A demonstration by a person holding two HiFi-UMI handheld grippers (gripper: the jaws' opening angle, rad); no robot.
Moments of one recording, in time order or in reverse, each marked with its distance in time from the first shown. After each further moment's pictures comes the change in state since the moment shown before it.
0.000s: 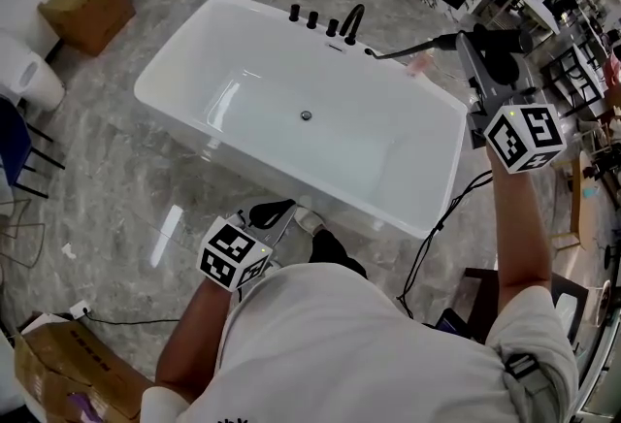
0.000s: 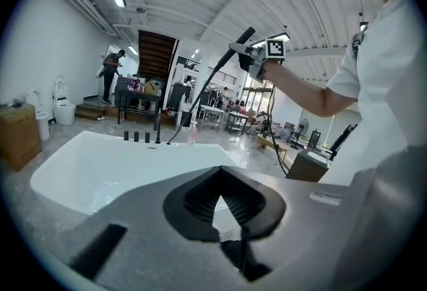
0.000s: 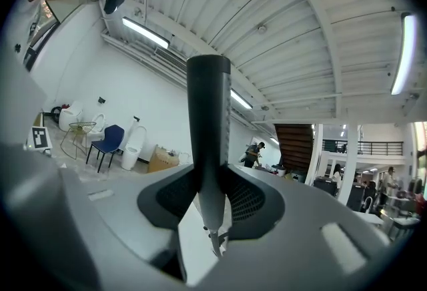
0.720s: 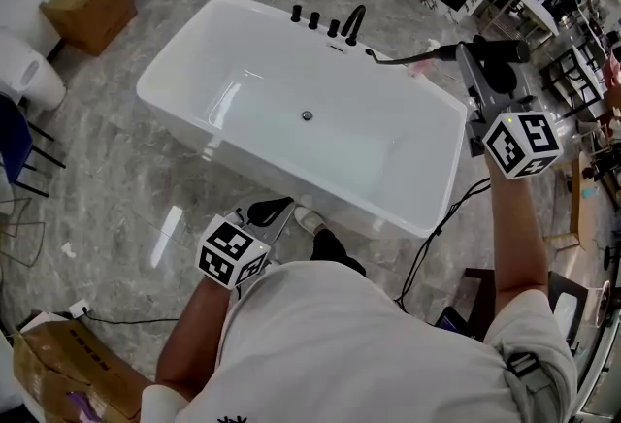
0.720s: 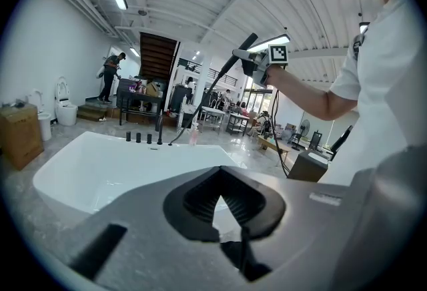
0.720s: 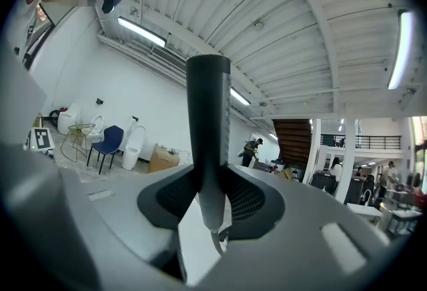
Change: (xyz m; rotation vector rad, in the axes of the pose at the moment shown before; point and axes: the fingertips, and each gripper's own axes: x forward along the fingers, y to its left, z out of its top) left arm -0.014 0.002 -0.001 -0.002 -0.014 0.011; right arm -0.013 0.010 -0.009 0.032 0.029 -0.007
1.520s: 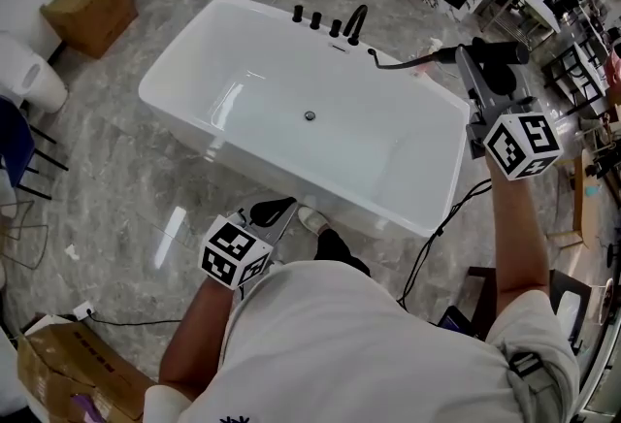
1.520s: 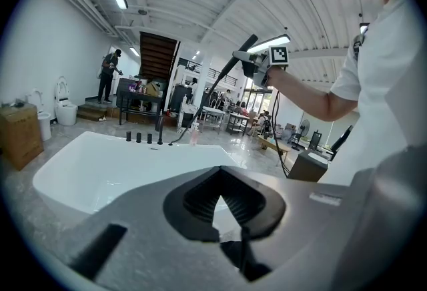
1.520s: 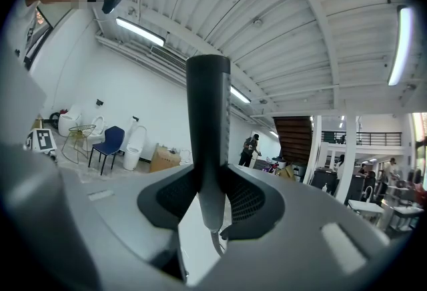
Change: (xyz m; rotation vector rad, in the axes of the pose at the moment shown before) left arm 0.000 0.006 0.002 -0.002 0.002 -0.003; right arm 0.005 0.003 -0.007 0.017 0.014 0.008
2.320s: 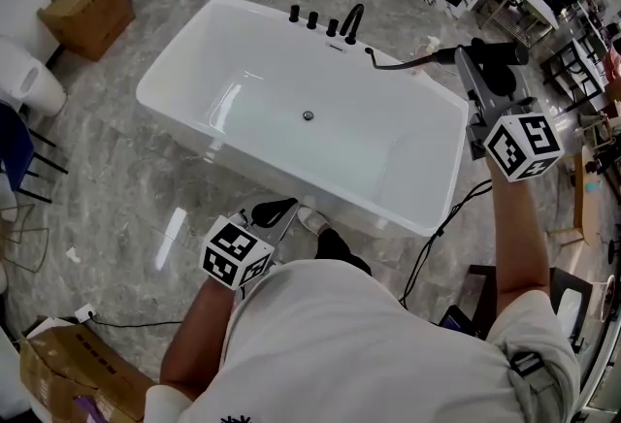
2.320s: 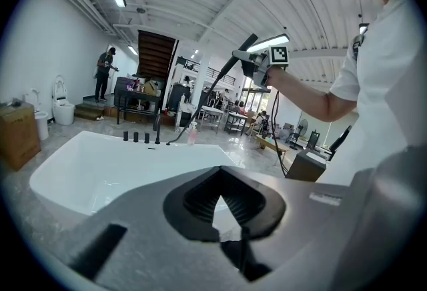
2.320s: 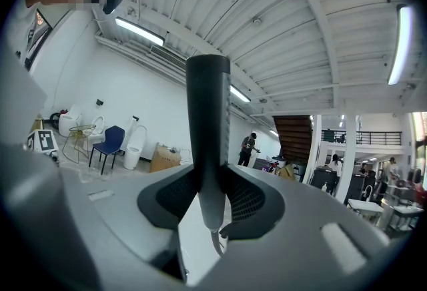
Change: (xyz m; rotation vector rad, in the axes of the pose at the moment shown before) left arm 0.008 -0.002 0.002 0.001 0.006 -0.016; right arm -0.003 -0.005 -0.003 0.001 0.007 0.001
